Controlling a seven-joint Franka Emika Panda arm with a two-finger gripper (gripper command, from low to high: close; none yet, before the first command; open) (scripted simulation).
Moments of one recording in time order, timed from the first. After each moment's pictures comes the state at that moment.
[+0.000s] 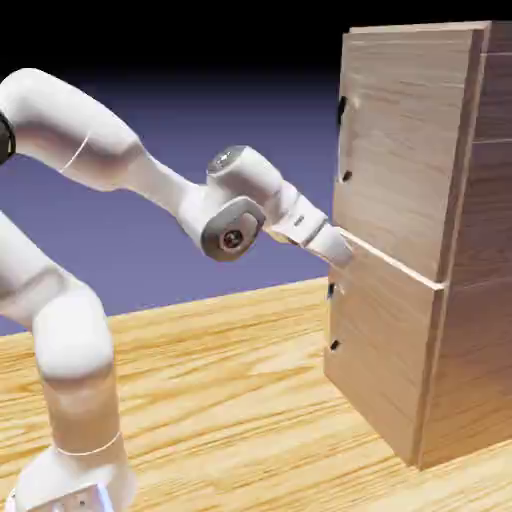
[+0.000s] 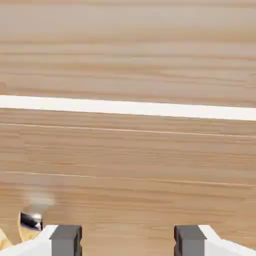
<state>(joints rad) -0.05 -0.62 0.05 -2.79 0.12 3.01 0.86</state>
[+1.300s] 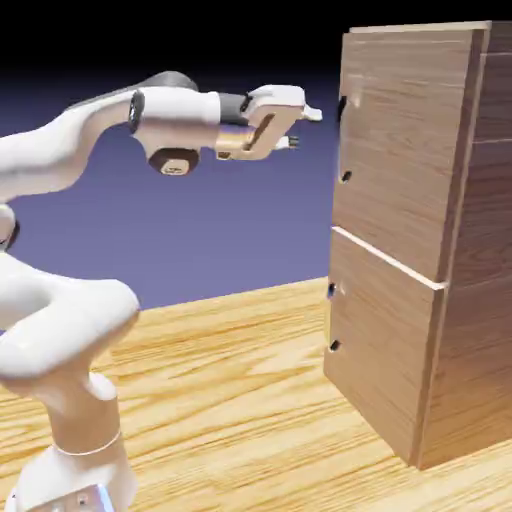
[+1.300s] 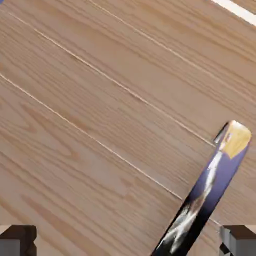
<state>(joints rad) -0.93 -1.37 0.84 -2.55 1.81 2.64 2.53</state>
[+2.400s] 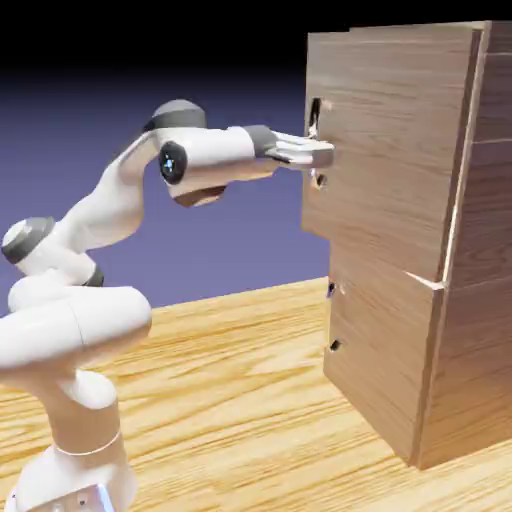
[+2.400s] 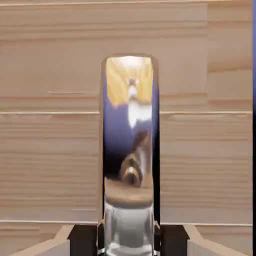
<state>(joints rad) -1.35 -1.76 0.82 -2.73 2.38 1.82 2.83</state>
